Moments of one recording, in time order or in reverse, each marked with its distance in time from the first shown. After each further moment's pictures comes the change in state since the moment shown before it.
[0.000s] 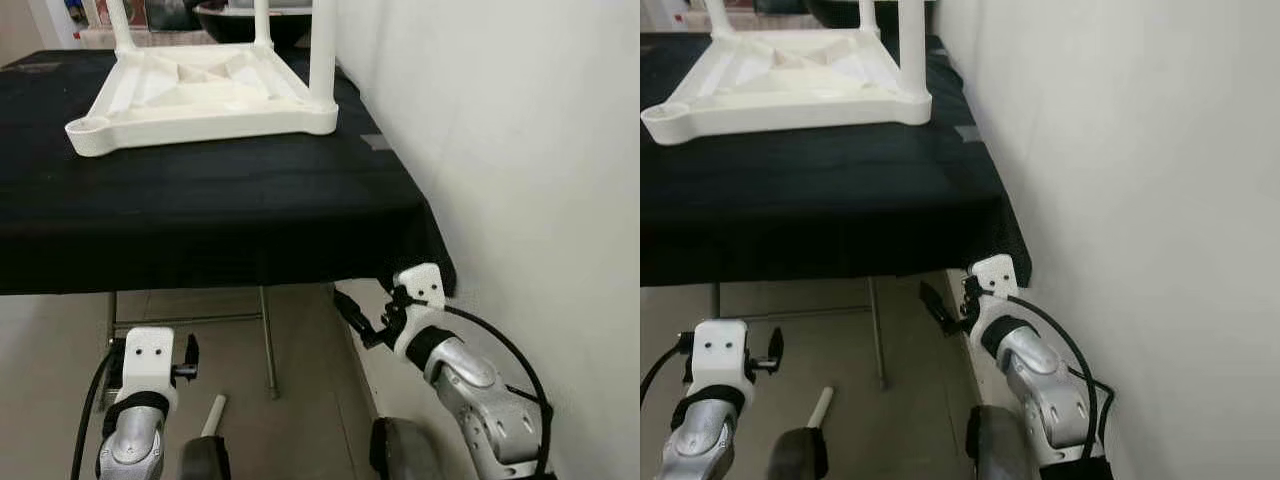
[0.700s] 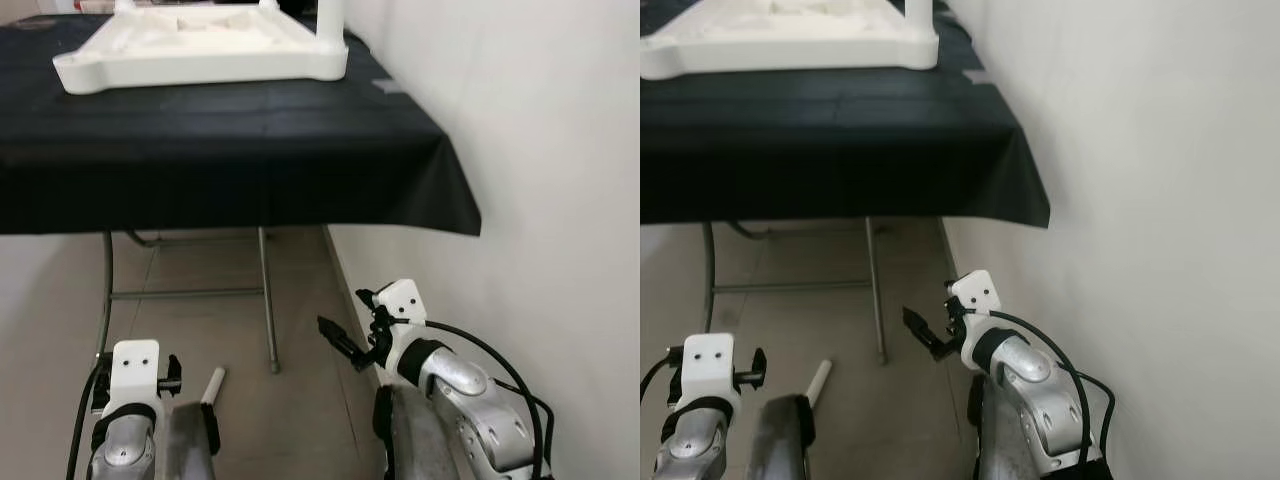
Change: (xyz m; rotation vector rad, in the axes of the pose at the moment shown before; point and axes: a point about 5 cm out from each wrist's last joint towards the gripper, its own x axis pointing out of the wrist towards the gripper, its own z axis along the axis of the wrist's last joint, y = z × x) left arm 0.000 0.015 -0.024 0.014 0.148 0.104; right arm -0.002 0.018 -0.012 -0.085 0.087 0.182
